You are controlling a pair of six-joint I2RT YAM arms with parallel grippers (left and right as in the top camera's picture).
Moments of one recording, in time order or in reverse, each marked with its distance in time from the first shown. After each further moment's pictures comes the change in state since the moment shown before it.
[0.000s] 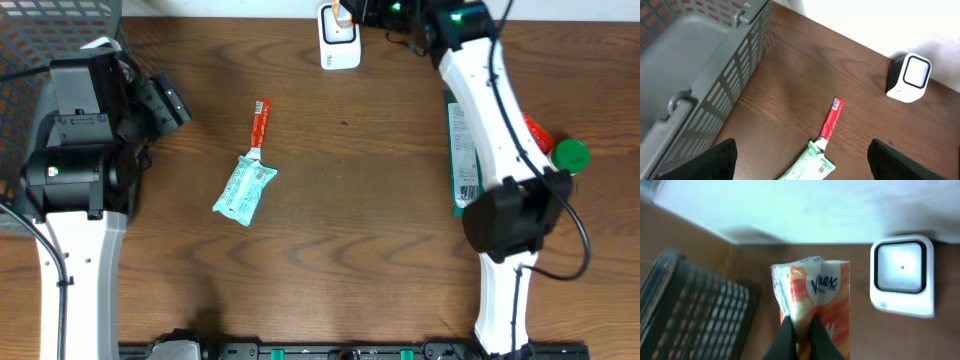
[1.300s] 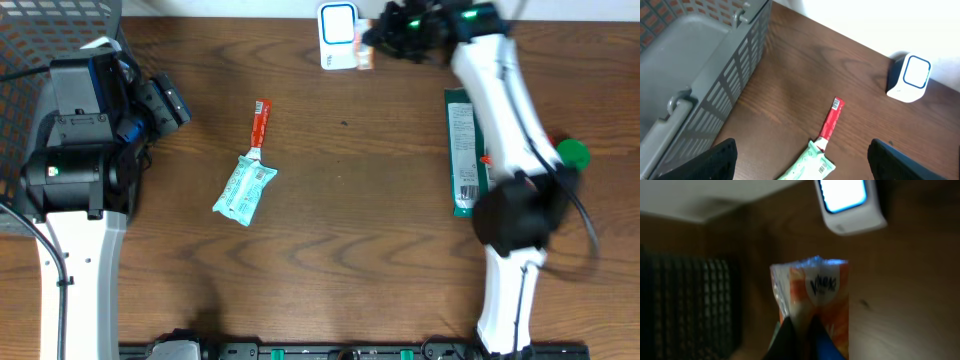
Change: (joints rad) left arm 0.000 0.000 0.000 0.000 0.000 0.000; right arm -0.072 -0.098 0.002 -0.471 0.009 0.010
